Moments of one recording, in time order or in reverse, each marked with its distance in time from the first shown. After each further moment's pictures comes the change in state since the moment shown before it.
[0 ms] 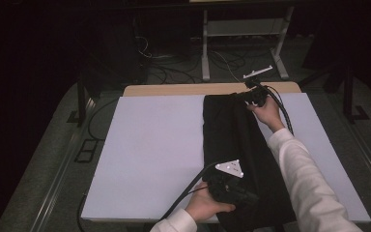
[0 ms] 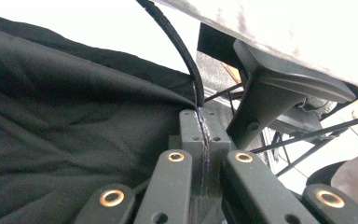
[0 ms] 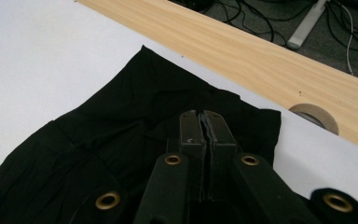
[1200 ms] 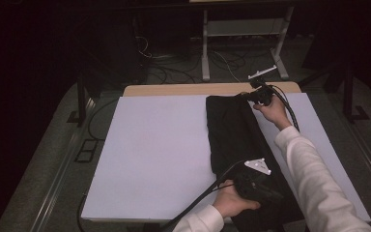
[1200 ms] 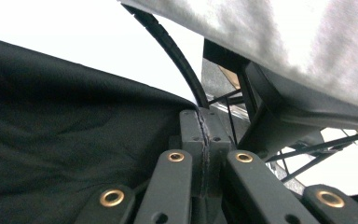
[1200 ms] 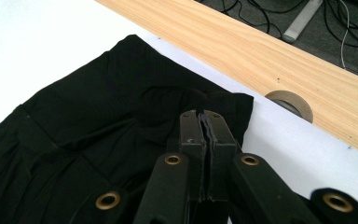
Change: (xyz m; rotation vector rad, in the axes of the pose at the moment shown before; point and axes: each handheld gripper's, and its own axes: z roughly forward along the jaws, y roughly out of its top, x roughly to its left) left arm 0.009 0.028 0.063 0.003 -0.026 -0.025; right arm -0.025 -0.007 0.002 0.036 -0.010 -0.035
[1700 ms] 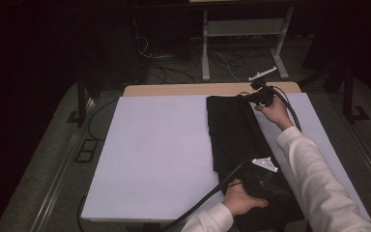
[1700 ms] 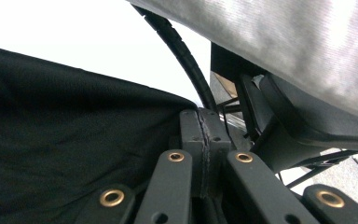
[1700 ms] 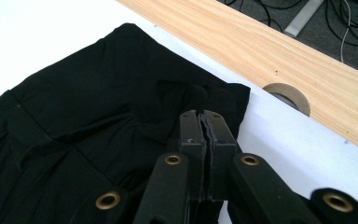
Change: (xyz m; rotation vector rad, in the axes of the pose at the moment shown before) left arm 0.014 0.003 0.025 -0.023 -0.025 -0.042; right arm -0.005 -0.005 0.003 0.019 0.001 -0.026
